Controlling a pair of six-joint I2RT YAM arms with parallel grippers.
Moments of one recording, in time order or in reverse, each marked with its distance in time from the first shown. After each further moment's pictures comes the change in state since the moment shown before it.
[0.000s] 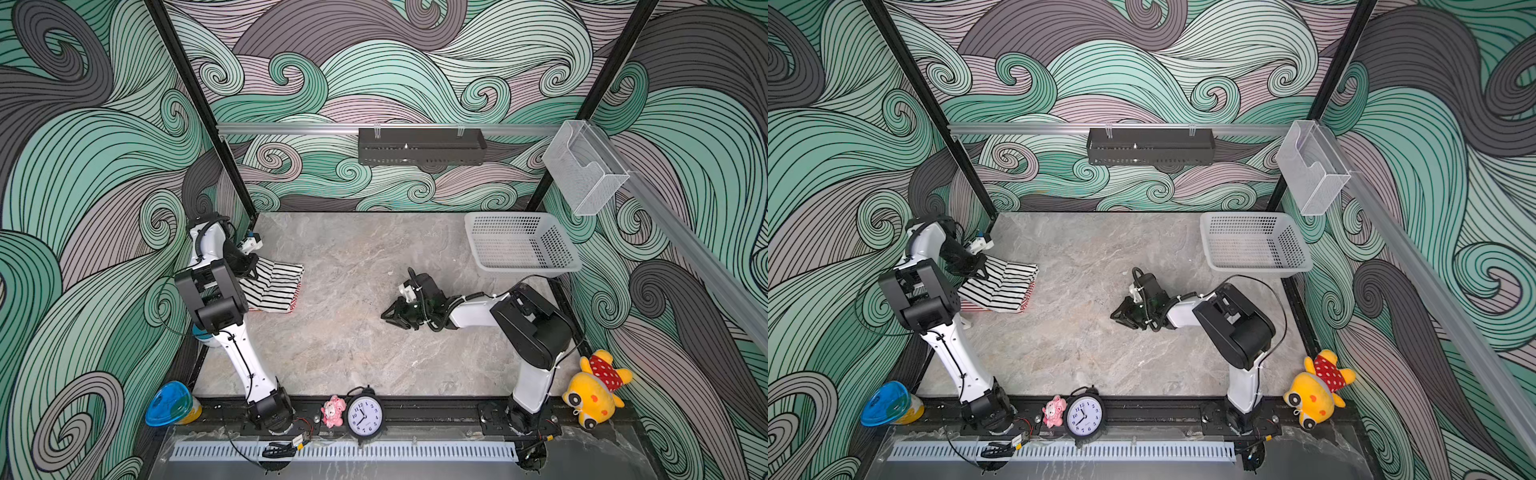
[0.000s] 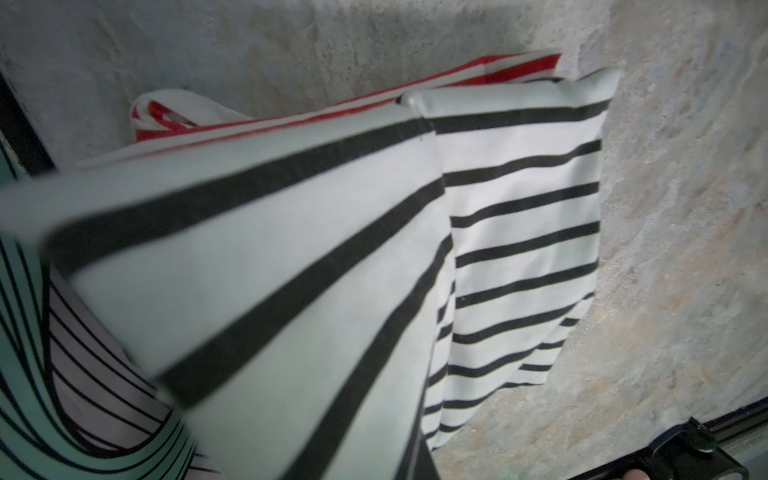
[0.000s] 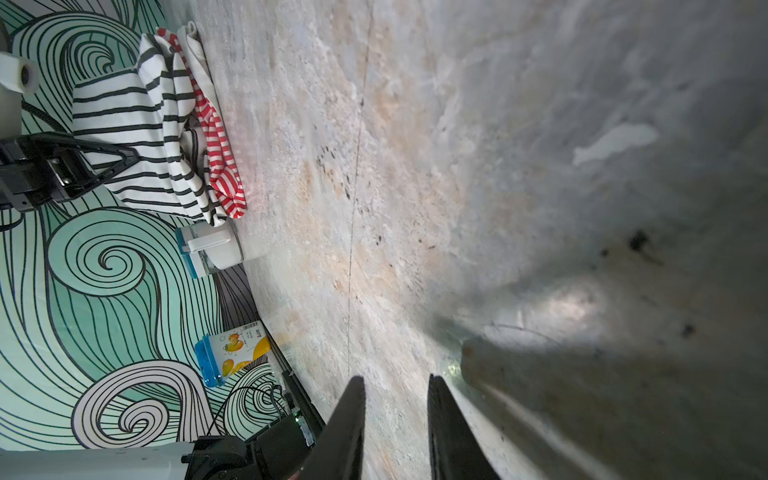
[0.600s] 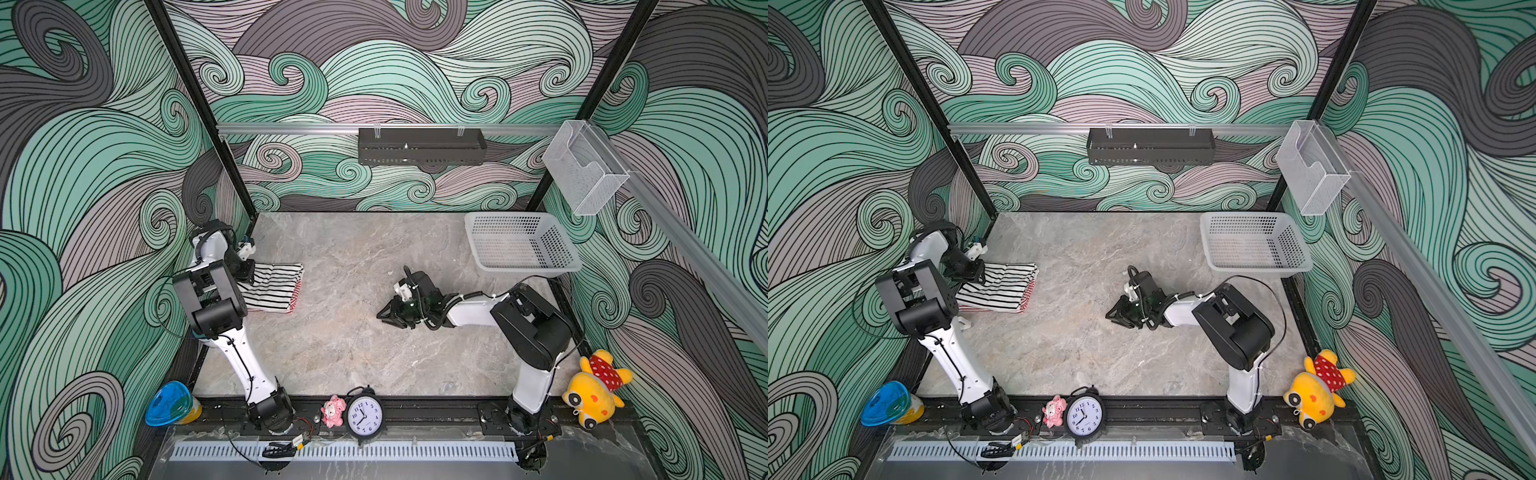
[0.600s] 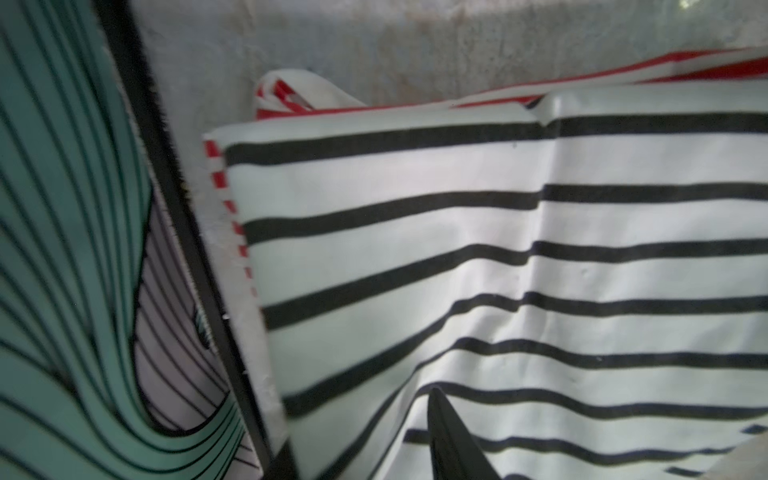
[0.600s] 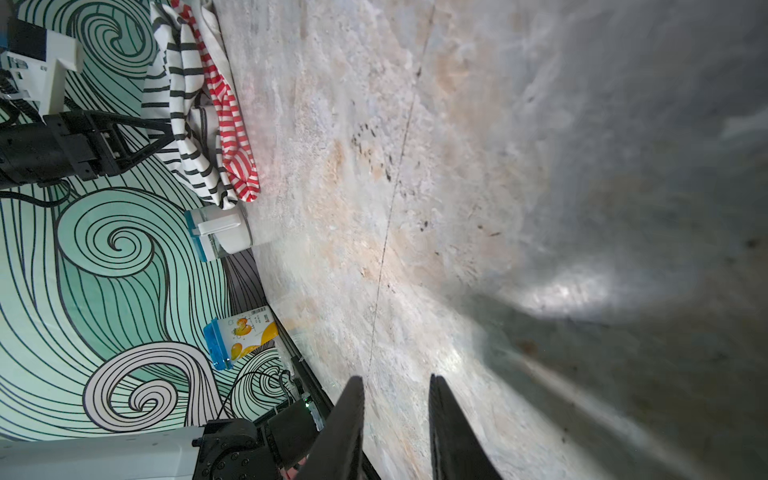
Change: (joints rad) left arm 0.016 -0.093 -0.194 0.274 -0.172 -0.090; right arm 0.025 0.000 0.051 -0.038 -0.026 -0.003
